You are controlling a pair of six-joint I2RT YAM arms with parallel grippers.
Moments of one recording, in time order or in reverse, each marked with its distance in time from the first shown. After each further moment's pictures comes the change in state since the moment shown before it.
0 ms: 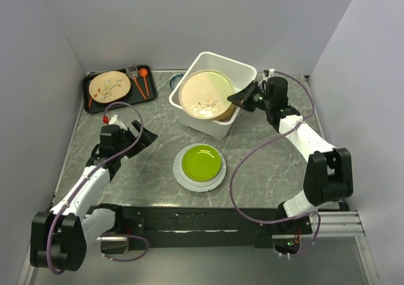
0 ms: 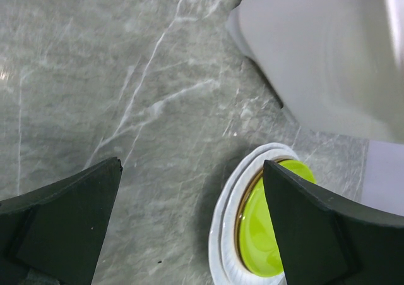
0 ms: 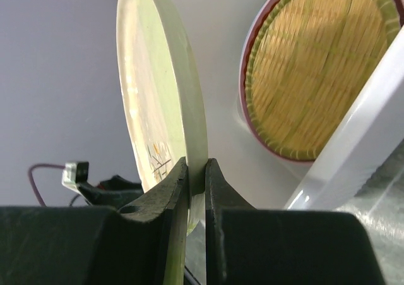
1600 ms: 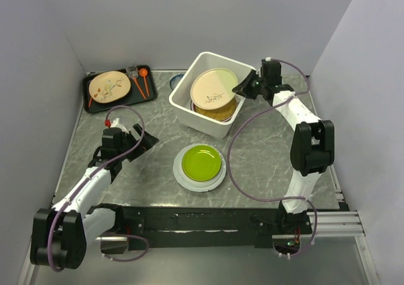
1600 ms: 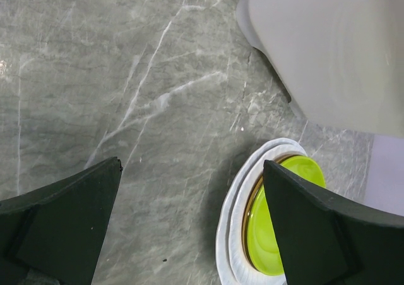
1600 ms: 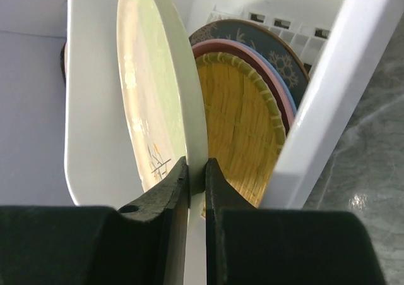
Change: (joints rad) left arm -0.004 0.017 -0.049 0.033 0.006 -0.003; right arm -0.043 0.357 0.417 -0.291 0.122 -0.158
